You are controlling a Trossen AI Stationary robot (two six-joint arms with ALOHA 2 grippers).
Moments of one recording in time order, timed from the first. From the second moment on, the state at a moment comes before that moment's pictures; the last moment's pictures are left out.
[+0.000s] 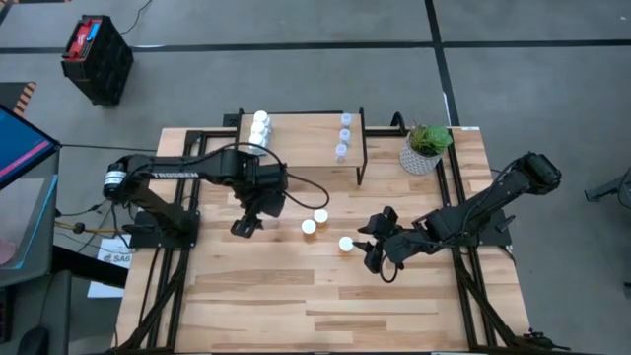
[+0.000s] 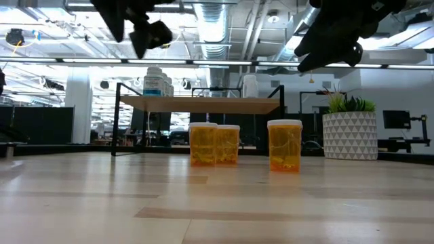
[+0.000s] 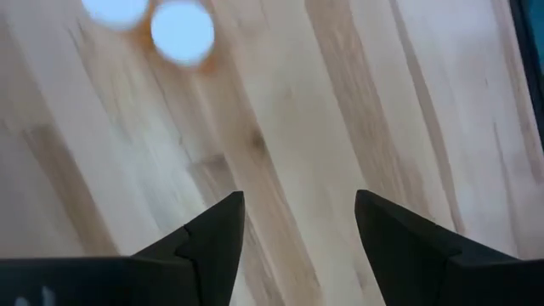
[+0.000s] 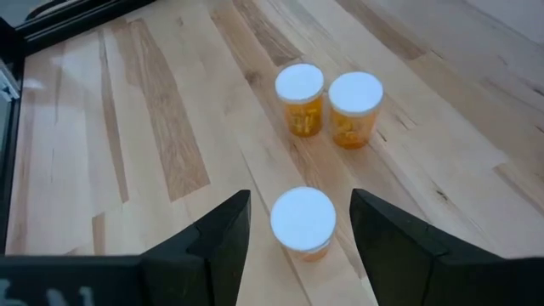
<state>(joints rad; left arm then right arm) 0.08 1.52 1.43 -1.28 0.25 0.38 0.45 1.32 0.83 -0.28 0.54 0.75</state>
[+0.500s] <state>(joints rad) 0.07 1.17 1.17 -1.13 0.18 0.20 0.33 1.32 0.83 -0.25 0.52 0.75</state>
